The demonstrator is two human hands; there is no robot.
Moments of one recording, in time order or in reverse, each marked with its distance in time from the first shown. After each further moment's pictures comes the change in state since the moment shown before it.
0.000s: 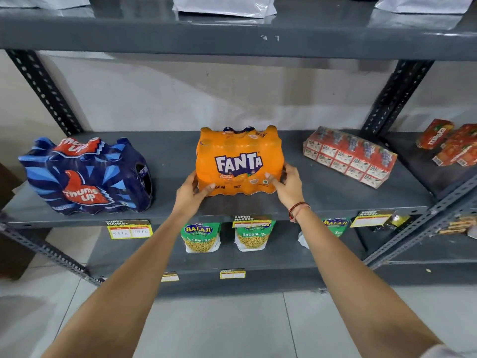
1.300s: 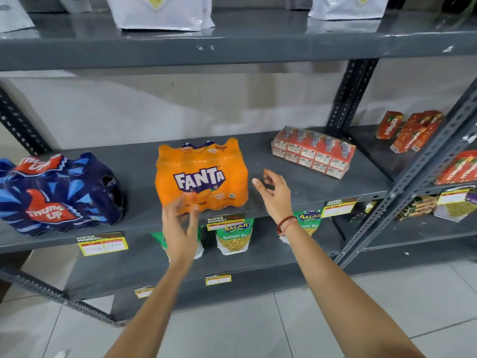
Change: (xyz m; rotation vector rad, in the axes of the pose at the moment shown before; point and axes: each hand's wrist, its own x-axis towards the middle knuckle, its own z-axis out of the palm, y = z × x) left_hand -0.095 0.017 0.055 -0.008 0.388 0.253; right_hand -0.044 0.011 -0.039 0.130 0.135 -0.060
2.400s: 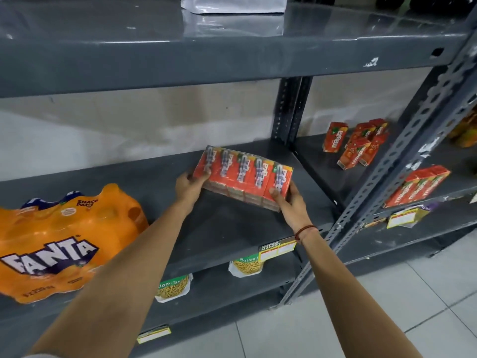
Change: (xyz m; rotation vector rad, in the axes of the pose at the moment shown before) left_hand 0.137 0.032 0.315 -0.149 -0.414 -0.417; right_hand 0.143 0.097 -0.201 -0.029 0.007 0.214
